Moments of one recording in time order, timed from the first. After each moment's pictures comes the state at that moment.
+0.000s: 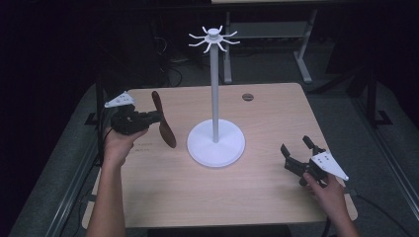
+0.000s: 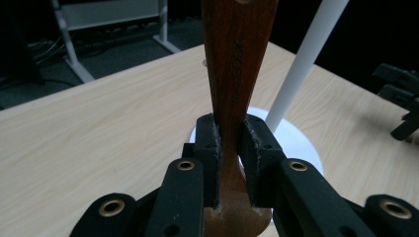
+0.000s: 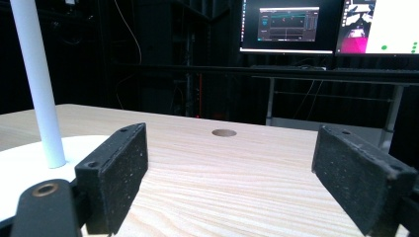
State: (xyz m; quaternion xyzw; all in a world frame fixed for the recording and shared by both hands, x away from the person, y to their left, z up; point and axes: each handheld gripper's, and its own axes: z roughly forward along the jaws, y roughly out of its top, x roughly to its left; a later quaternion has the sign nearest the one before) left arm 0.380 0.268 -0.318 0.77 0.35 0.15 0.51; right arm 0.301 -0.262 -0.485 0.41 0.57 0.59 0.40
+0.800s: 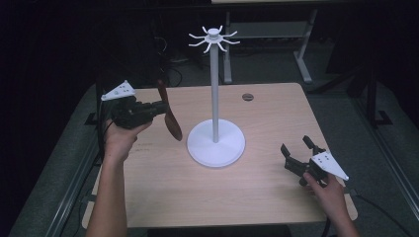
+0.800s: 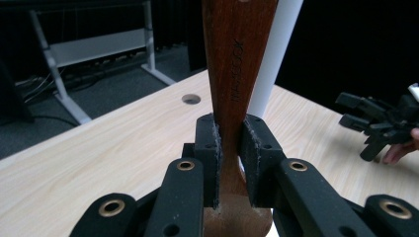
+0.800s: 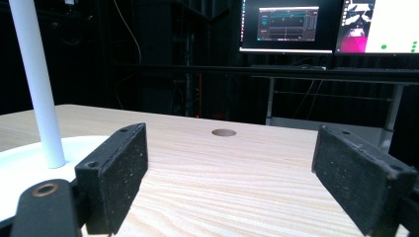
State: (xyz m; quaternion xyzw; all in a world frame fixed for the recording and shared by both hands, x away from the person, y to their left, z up) left arm 0.367 0.244 -0.276 0.76 0.31 0.16 0.55; right arm 0.301 -0.262 -0.485 0.41 0.56 0.59 0.40
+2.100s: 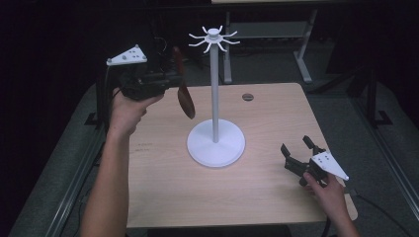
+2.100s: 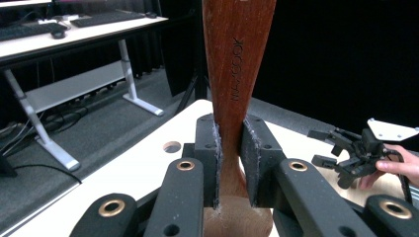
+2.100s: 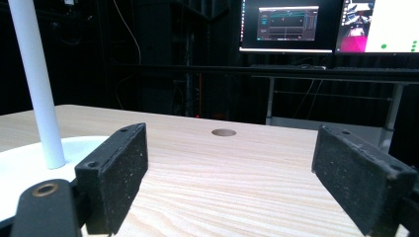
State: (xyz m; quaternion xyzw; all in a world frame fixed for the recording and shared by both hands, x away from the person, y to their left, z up) left arm 0.383 0.203 -0.199 0.77 0.24 0.16 0.56; right arm 0.301 -0.262 -0.485 0.41 0.56 0.59 0.40
